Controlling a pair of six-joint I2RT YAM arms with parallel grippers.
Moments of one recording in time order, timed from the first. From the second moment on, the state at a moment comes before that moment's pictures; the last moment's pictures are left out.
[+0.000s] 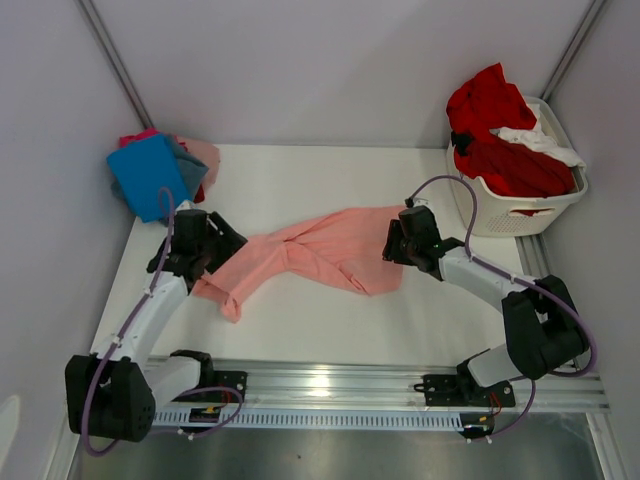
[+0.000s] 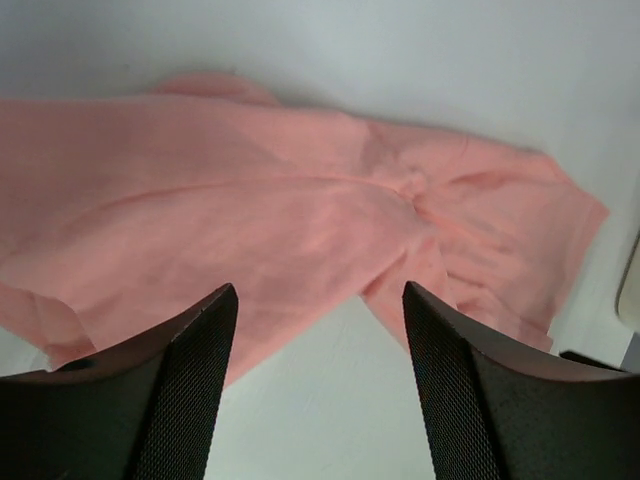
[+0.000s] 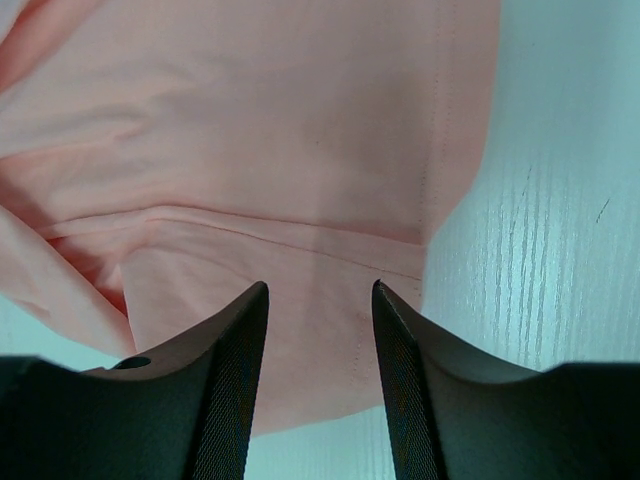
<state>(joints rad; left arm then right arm) -0.08 1.08 0.73 -0.40 -0.01 -0.81 0.46 1.46 0.83 -0.18 0.11 0.54</state>
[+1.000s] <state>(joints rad) -0.36 1.02 0.59 -0.69 -0.09 -0.82 0.48 1.48 0.83 -0.17 0.11 0.53</state>
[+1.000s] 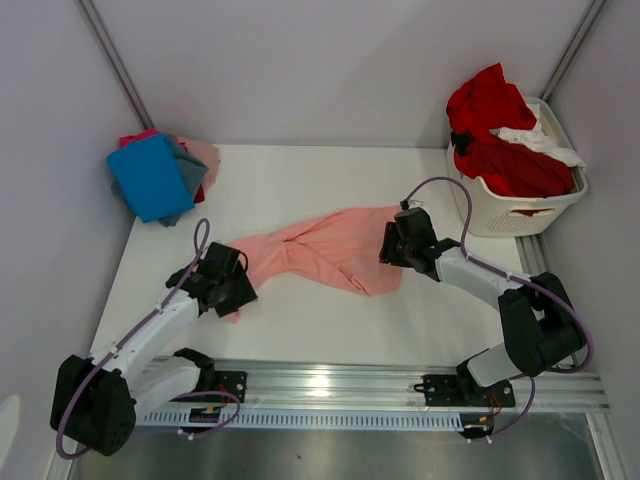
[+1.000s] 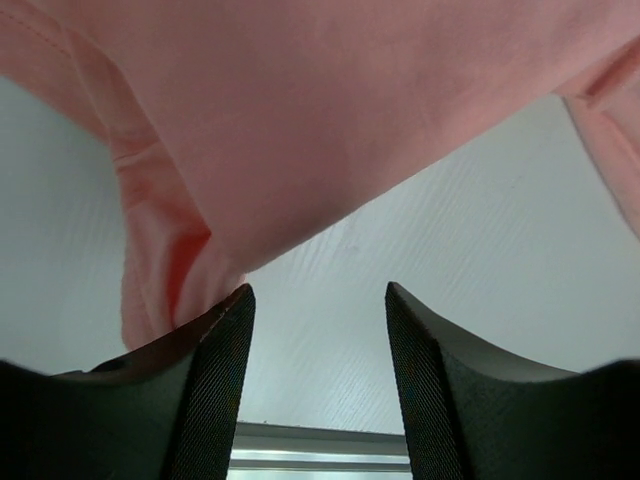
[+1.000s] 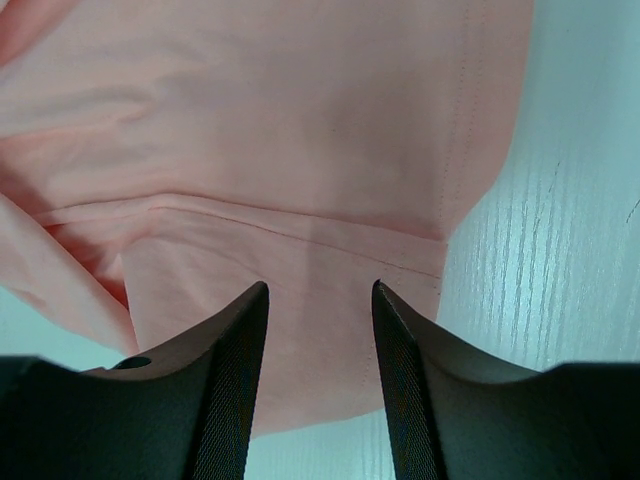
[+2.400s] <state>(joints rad) -0.37 1.25 0.72 -0.66 -0.34 -0.88 0.49 1.48 0.82 -0.17 0.11 0.53</state>
